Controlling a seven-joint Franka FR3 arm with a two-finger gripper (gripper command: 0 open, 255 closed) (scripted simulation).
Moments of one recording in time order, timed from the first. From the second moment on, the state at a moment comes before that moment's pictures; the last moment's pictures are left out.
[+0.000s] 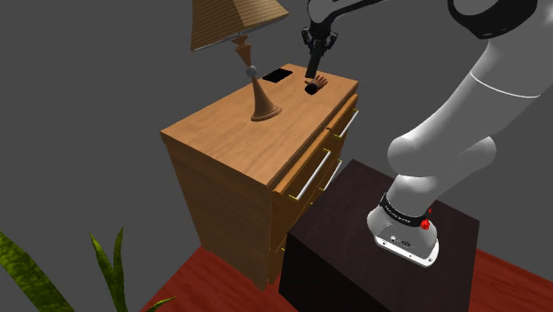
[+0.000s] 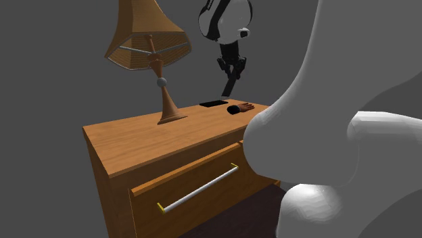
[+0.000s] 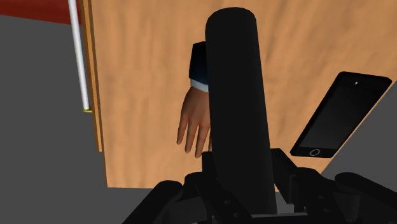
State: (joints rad) arm -0.70 -0.11 0.31 -1.99 -0.34 2.22 1.00
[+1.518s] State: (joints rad) arm -0.66 0.53 0.27 -1.16 -0.47 2.02 0.91
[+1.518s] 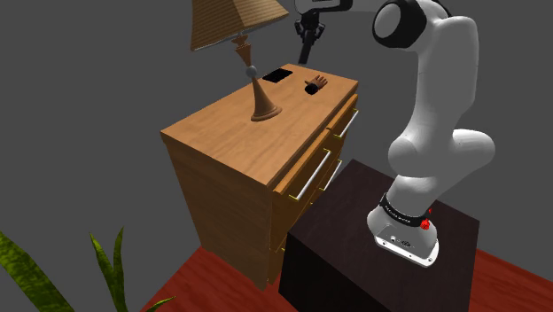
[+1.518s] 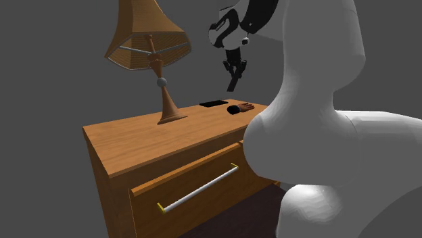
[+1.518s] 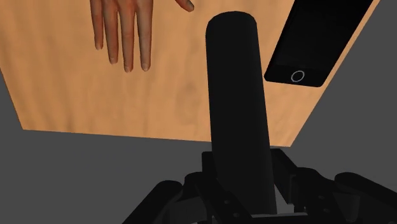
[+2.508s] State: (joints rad) arm -0.67 0.54 0.26 -1.35 -0.50 2.20 0.98
